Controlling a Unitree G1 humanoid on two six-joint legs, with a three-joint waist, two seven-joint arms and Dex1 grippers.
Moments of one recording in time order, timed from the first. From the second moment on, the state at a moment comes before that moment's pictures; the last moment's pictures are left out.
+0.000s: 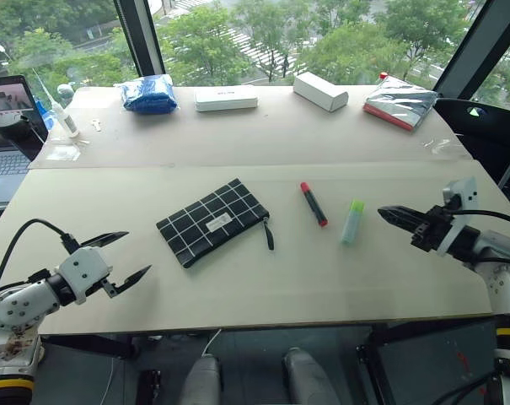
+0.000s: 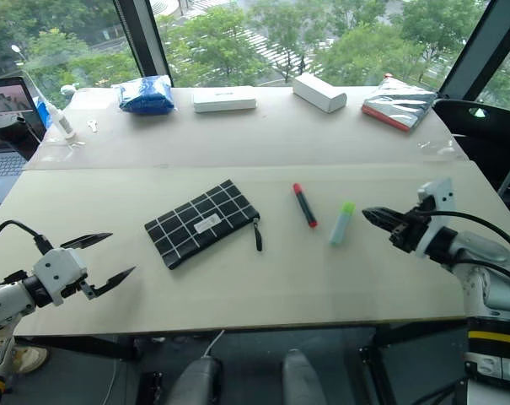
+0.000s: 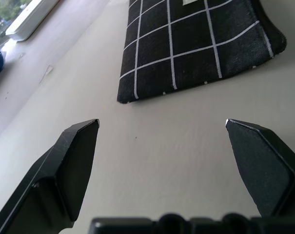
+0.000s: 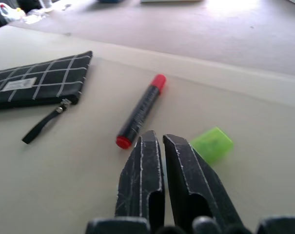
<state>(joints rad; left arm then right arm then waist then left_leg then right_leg) 0.02 0.78 0.24 0.17 -0.11 -0.44 -0.93 -0.37 -0.70 -0.23 0.07 0.53 0.51 0.96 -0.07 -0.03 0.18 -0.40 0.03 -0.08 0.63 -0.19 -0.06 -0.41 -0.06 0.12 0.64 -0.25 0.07</state>
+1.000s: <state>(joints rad) -0.05 0.80 0.08 0.20 0.03 -0.63 -0.81 -0.82 -0.22 0.30 0.45 0.04 0.44 0.62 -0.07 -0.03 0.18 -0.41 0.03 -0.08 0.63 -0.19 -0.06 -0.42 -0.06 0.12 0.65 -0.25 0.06</state>
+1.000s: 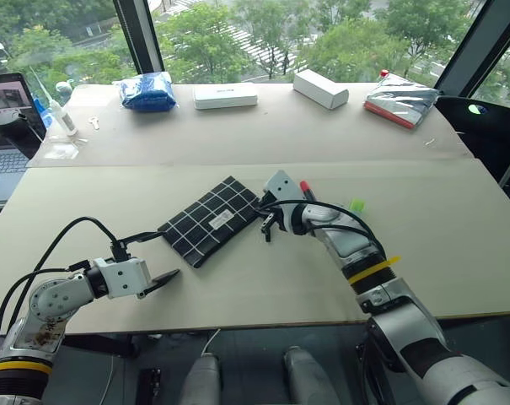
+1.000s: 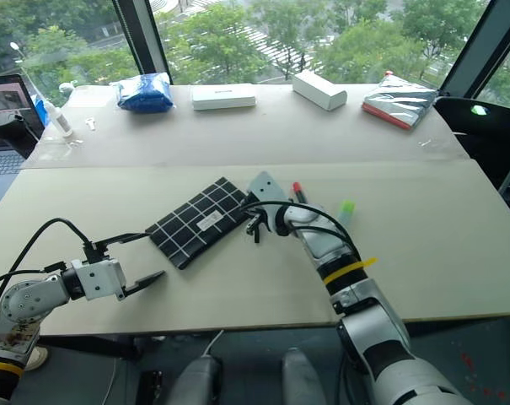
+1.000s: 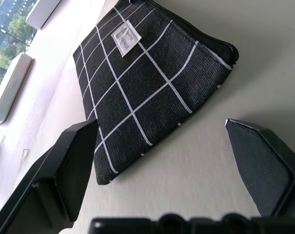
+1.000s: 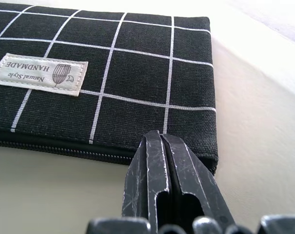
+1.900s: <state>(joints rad) -0.02 0.80 0.07 0.20 -0.01 -0.63 -0.78 -0.96 -0.14 0.23 0.77 -0.01 0.29 0.65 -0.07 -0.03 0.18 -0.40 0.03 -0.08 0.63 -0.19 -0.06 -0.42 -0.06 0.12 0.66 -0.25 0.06</state>
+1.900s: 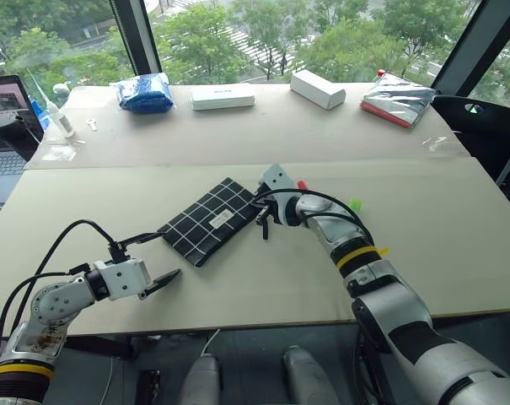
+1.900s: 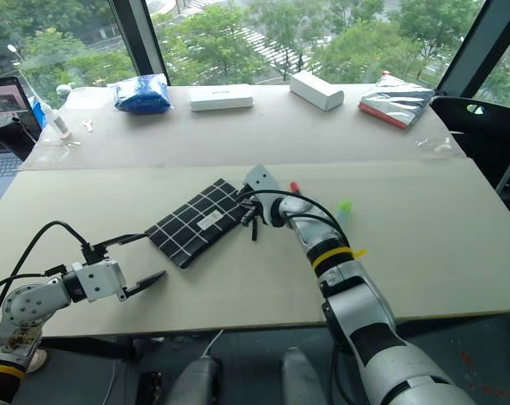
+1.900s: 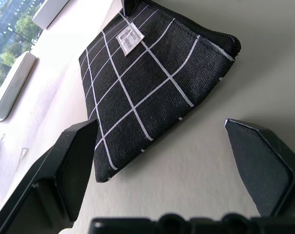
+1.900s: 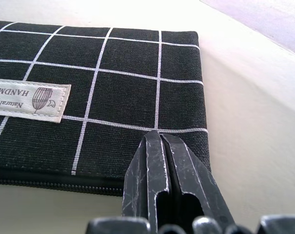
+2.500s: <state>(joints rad) -0.11 0.71 -0.03 0.16 0.07 -0.58 -0.74 -0.96 -0.14 0.22 0.78 -0.02 0.29 0.65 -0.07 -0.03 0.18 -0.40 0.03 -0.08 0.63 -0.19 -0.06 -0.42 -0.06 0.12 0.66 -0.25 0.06</state>
